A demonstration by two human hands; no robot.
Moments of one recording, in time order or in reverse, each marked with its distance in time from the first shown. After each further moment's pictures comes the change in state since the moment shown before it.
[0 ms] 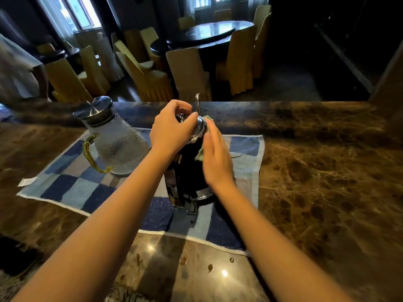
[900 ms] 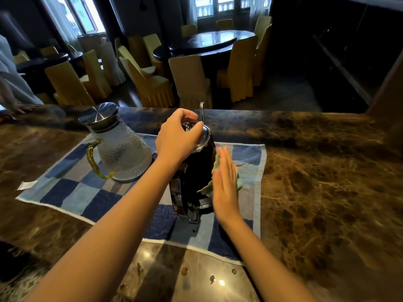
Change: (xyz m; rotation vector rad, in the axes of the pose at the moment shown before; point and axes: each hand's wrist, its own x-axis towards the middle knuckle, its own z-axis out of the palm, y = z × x) left_hand 0.002 -0.001 0.001 0.000 -0.011 -0.011; right_hand -0.043 0.030 -0.001 0.086 -0.013 -0.036
